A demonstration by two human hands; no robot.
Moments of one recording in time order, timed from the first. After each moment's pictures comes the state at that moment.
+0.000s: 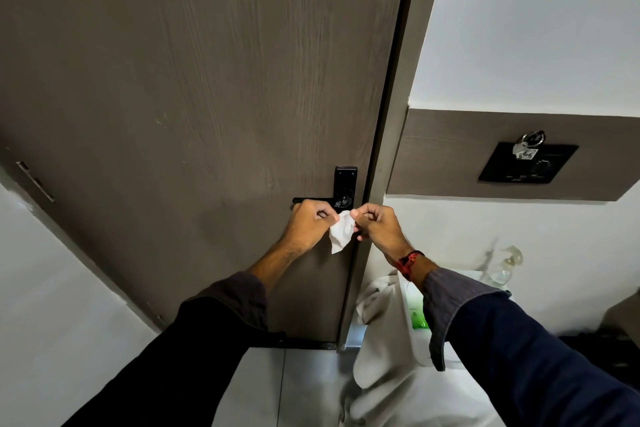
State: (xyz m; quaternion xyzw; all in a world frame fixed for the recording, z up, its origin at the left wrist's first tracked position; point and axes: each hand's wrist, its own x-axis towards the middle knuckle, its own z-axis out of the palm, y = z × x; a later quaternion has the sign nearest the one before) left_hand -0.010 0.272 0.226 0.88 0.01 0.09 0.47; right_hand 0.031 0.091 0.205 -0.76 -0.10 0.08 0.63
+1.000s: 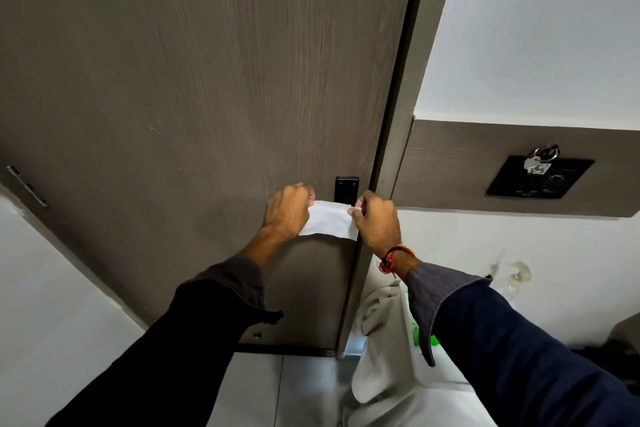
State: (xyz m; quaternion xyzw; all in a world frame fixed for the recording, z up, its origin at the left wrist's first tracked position) left_hand 0.037 0.307 0.243 0.98 0.04 0.13 0.16; right_hand 0.071 0.115 0.219 -0.94 -0.10 -0.09 0.33
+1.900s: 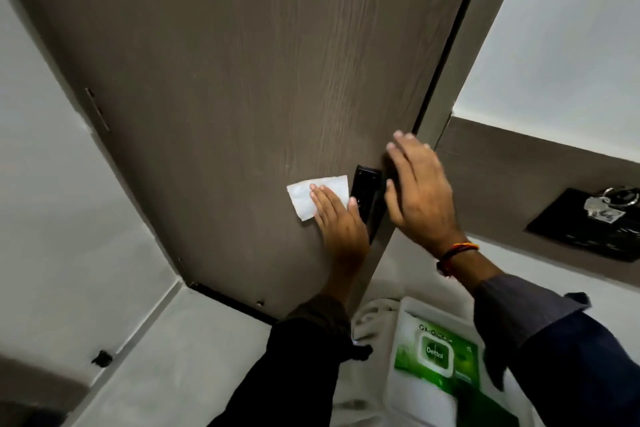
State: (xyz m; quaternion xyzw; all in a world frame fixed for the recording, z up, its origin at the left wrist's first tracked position) left_hand 0.055 0.154 0.166 0.81 0.35 0.31 0.35; right_hand 0.104 0.054 0.268 -0.80 -0.44 -0.39 0.14
